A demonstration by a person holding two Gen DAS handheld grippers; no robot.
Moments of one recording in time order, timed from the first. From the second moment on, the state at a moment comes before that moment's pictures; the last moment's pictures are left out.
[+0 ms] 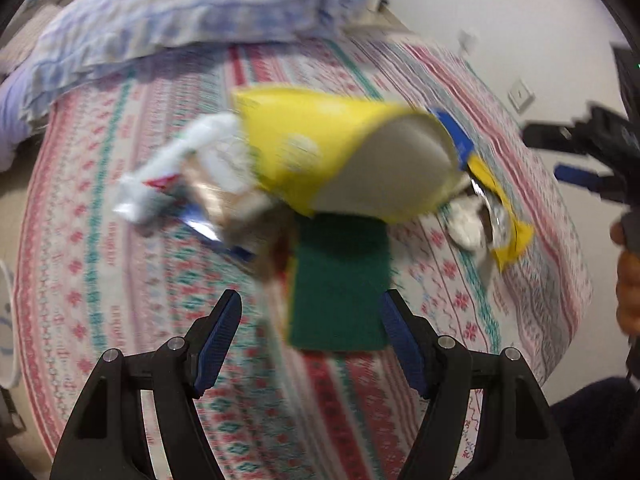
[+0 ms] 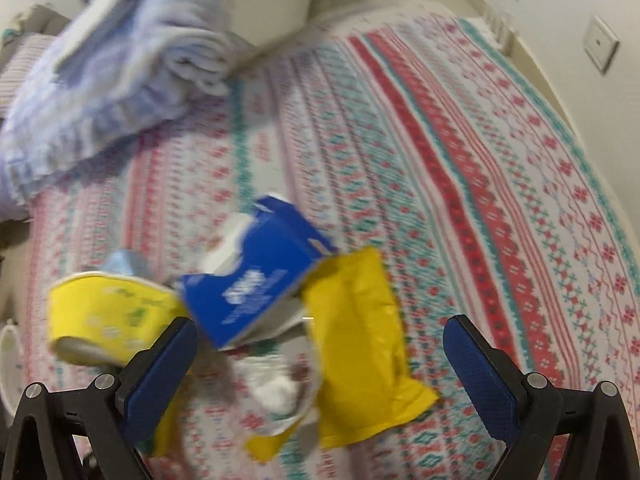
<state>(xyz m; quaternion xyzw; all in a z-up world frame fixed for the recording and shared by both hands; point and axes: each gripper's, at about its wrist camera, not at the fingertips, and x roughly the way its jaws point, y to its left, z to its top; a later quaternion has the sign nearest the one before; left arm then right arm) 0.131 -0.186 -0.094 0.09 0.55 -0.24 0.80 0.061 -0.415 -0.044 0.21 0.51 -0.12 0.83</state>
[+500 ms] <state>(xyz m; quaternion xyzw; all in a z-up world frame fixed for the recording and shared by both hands) 0.104 -0.153 -0.090 0.03 0.56 -0.28 0.78 0.068 -0.413 -0.104 0.16 0.60 -0.13 0.77</state>
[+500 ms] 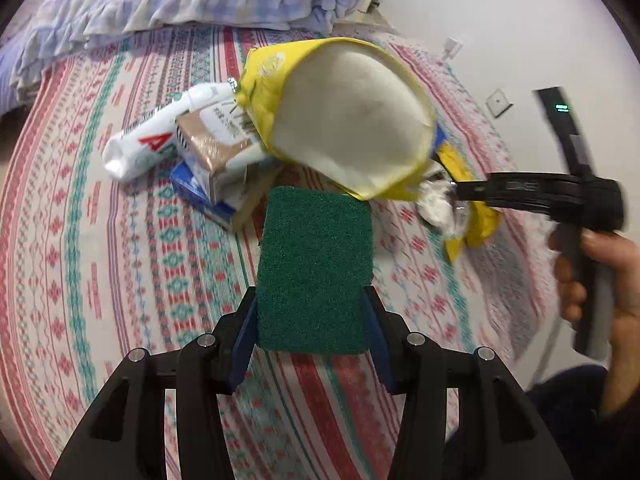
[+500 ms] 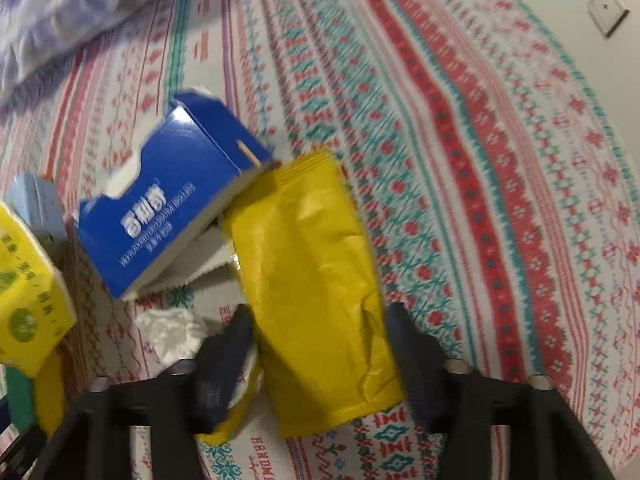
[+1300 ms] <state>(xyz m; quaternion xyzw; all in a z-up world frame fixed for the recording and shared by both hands) 0.073 -0.019 -0.026 -0.07 0.52 -0.27 0.81 0.049 -0.380 -0.012 0.20 0.48 -0.11 0.85</state>
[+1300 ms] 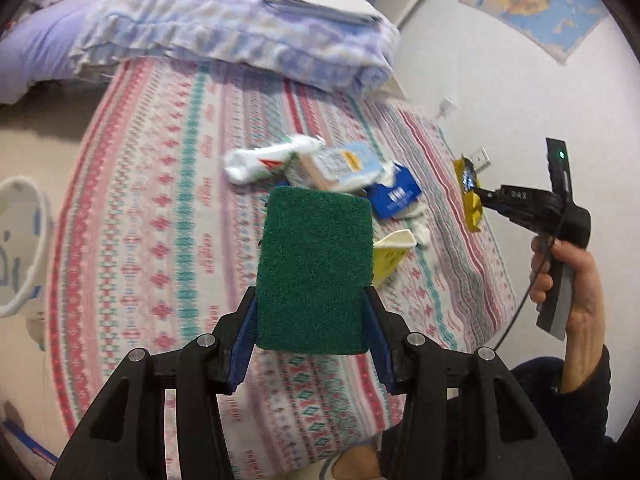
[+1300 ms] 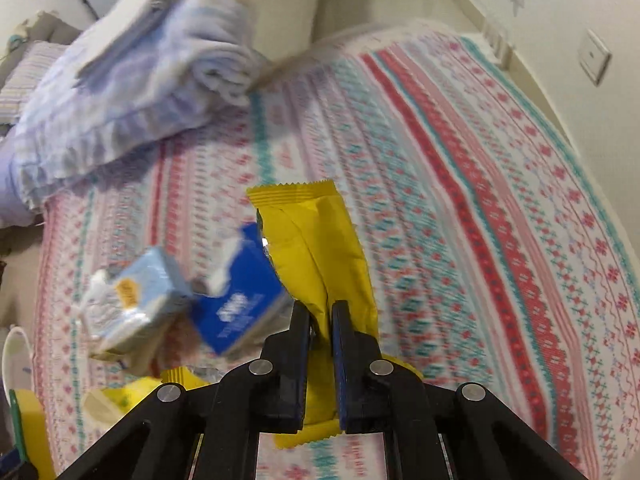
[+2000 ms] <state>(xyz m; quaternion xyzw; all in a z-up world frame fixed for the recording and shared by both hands) 0.112 0.126 -0.030 -0.09 0.48 -0.11 0.86 0.107 -0.190 0.007 0.15 0.47 0.03 0.87</state>
